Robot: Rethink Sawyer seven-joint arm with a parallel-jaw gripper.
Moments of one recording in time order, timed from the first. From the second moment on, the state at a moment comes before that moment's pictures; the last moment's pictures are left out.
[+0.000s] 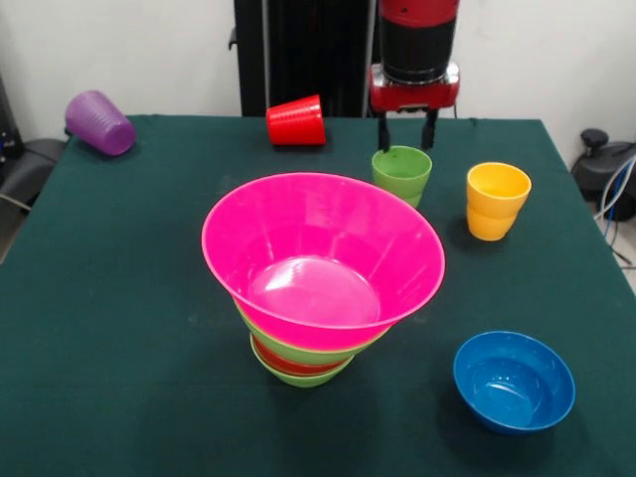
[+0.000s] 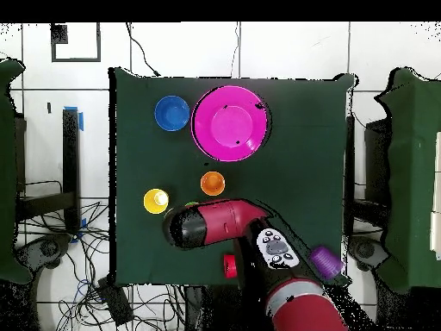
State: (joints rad) arm -0.33 -0.68 0.27 1.97 -0.34 0.44 1.94
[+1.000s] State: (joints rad) arm -0.33 -0.84 0.28 2.03 -0.26 0.60 1.94
